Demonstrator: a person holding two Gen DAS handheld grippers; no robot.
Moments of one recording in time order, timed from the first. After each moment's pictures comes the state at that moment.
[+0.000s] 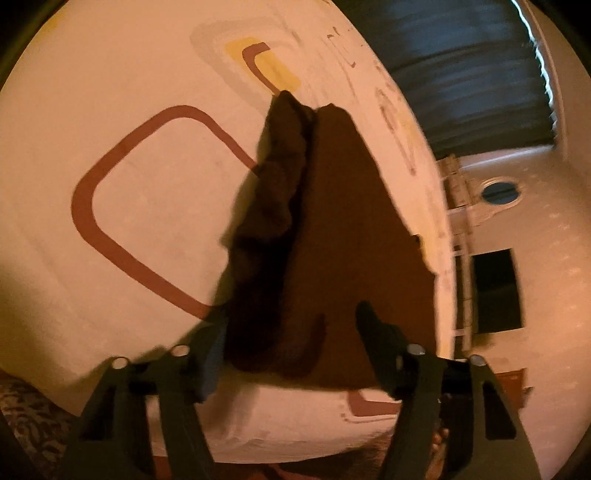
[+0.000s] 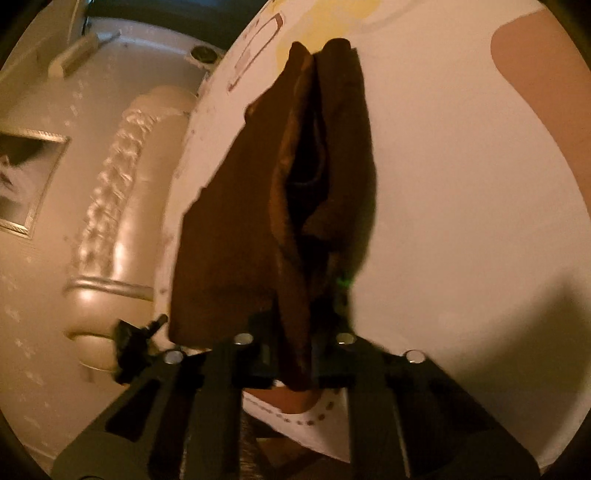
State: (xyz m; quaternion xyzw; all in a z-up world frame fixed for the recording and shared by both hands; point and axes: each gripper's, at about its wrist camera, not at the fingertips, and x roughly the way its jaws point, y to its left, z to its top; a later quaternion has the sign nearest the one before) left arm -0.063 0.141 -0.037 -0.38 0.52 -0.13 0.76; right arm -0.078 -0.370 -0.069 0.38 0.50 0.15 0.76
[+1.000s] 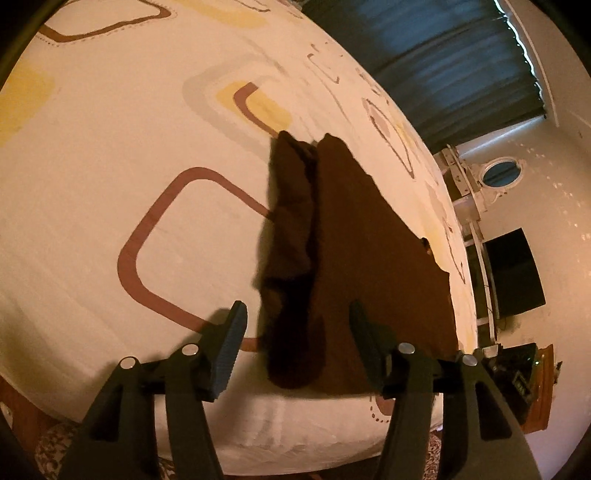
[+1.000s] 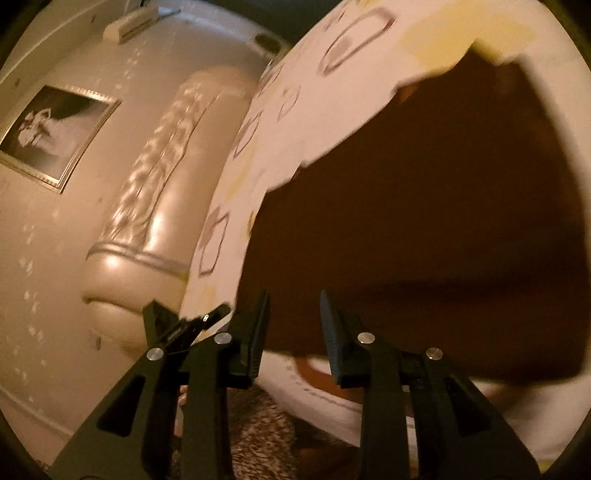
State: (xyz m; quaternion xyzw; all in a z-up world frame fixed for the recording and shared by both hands) left arm -0.055 0.158 -0.022 -0.33 0.49 -0.14 0.80; right arm -0.065 -0.271 -0.038 0.36 0.46 0.26 0.77
